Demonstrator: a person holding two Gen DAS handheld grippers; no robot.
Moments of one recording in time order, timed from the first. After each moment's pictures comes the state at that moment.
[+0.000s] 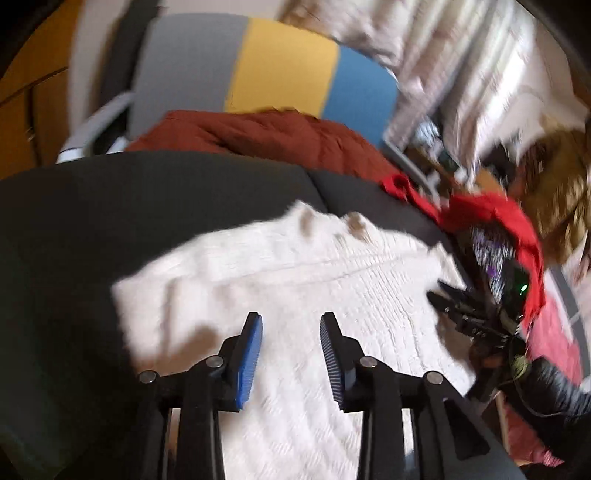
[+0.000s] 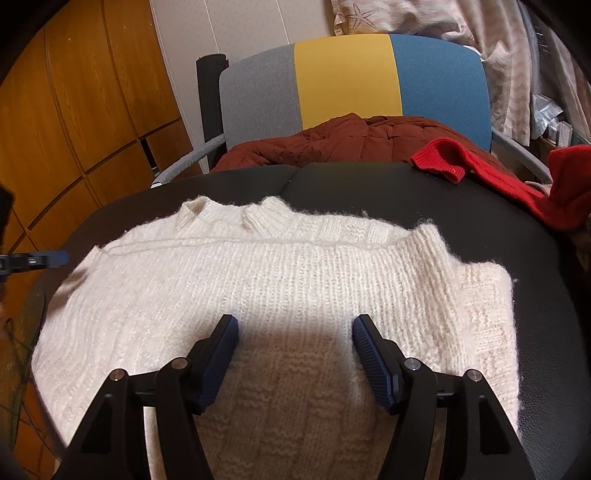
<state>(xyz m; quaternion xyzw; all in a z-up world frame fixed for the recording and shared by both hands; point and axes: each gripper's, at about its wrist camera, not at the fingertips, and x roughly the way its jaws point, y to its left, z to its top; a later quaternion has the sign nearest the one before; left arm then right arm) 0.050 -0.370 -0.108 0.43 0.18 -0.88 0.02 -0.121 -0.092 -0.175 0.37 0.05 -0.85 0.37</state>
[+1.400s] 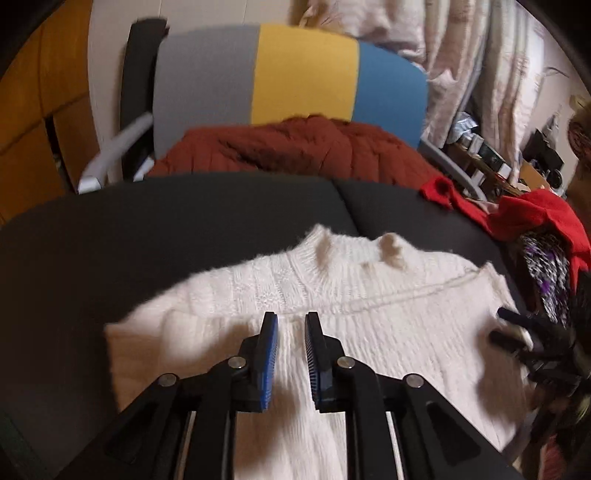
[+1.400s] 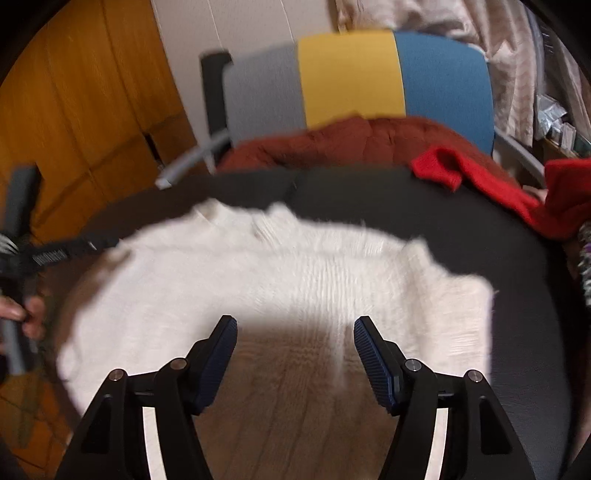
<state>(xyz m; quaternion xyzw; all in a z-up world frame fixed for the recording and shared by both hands) 0.025 -0.334 -0.106 0.41 0.12 -0.90 0.12 -0.112 -0.072 -0.132 0.38 0.05 -0.84 0.38</state>
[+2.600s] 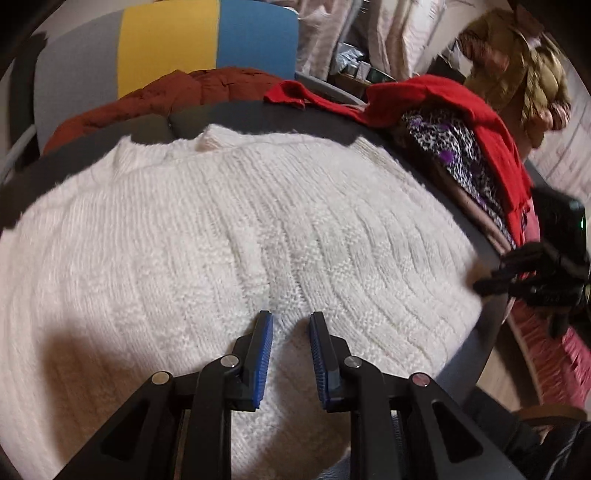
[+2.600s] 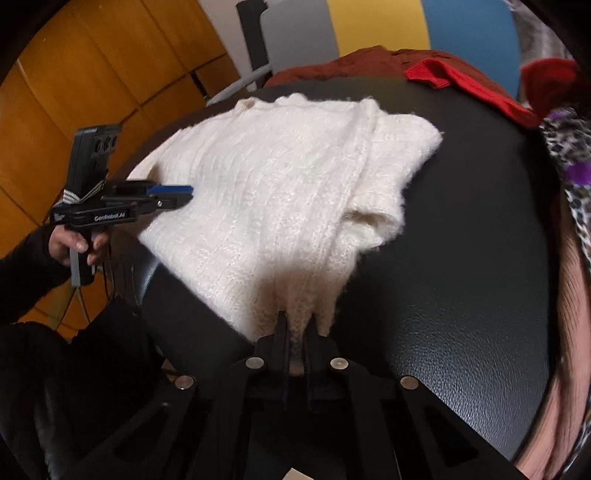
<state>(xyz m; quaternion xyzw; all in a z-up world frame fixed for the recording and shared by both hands) 0.033 -0.194 -0.168 0.46 0.10 -0.88 -0.06 -0.049 0.064 -0.175 0.49 0.09 -0.74 0.45</state>
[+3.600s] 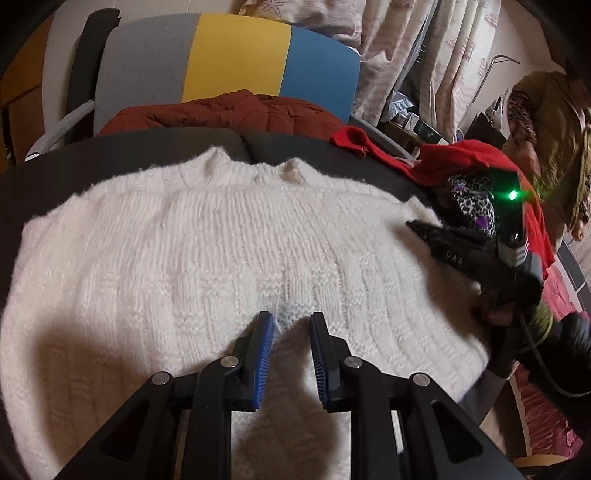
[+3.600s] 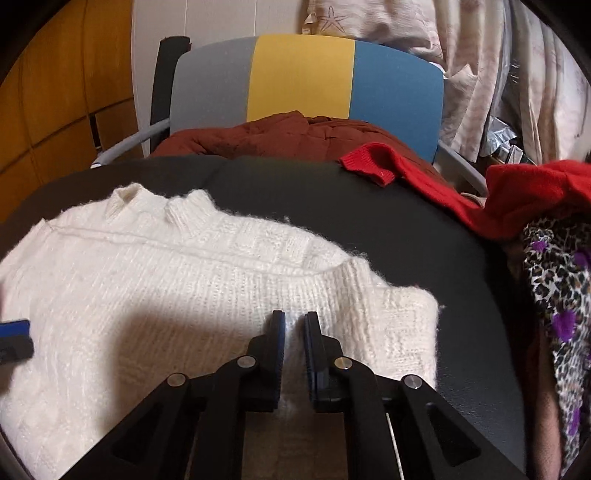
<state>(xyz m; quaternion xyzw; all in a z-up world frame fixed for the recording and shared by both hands) 0.048 -0.252 -0.151 0.40 0.15 -0.90 0.01 -0.136 -0.074 -0.176 0.36 0.14 -0.89 0.25</state>
